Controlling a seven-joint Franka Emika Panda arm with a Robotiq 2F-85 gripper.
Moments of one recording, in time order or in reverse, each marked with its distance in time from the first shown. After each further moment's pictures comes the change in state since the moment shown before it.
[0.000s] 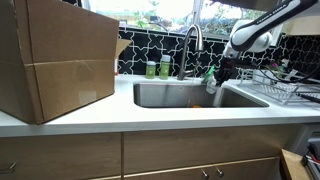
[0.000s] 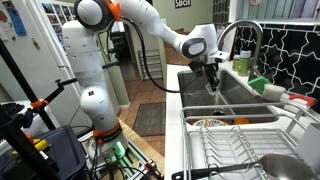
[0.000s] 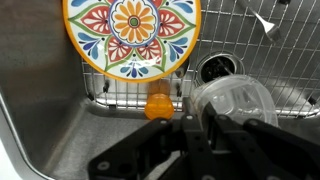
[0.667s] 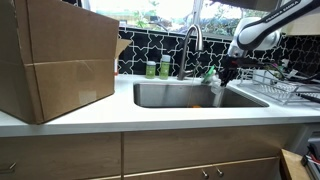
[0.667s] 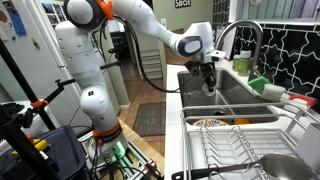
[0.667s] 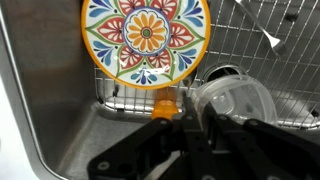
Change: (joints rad) arm -0.006 -0.068 -0.001 -0.059 -0.063 -0.020 0.002
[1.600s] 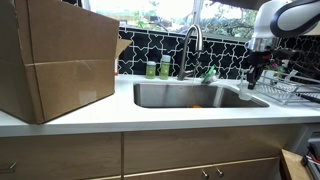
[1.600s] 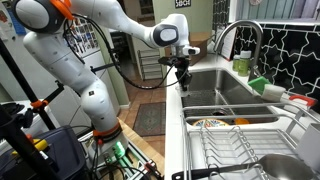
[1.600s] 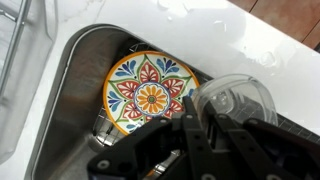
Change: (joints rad) arm 0.022 -0.387 0.052 -0.252 -0.195 -0.317 -0.165
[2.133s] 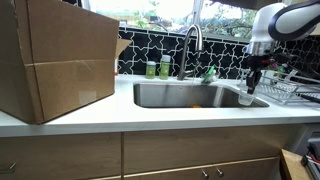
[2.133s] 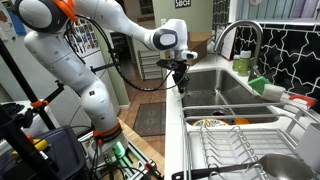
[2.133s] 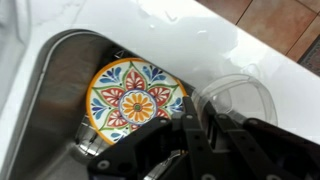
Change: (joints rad) arm 0.016 0.009 0.003 -0.026 0.041 0.002 -0.041
